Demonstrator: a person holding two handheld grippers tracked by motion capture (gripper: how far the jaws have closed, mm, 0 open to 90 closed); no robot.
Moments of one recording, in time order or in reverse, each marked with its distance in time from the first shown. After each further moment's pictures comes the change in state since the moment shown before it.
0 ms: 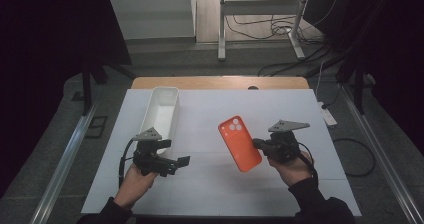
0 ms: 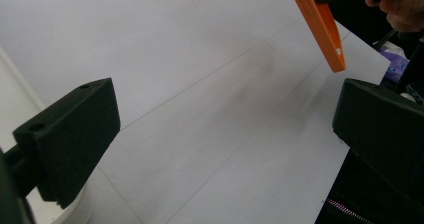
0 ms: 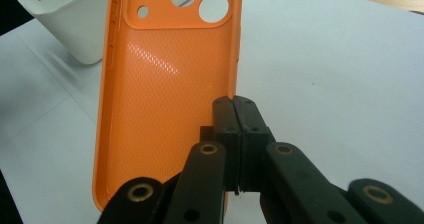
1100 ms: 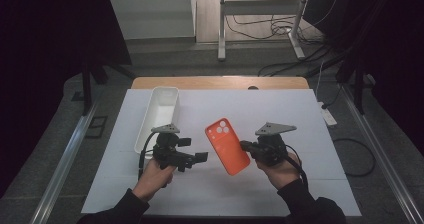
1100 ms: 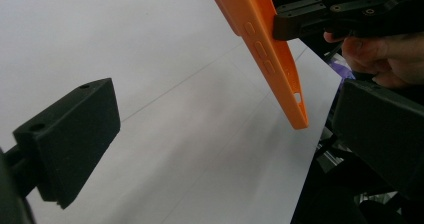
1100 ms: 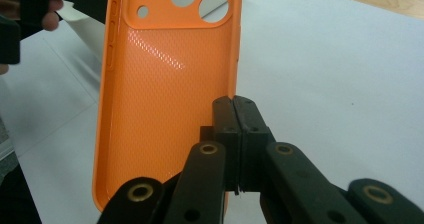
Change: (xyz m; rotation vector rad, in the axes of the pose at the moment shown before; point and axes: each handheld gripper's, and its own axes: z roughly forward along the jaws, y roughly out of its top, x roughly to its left) left arm -0.007 0.019 0.042 0.010 -0.164 -0.054; right arm 0.028 0.006 0.015 -0.019 0.041 -0.037
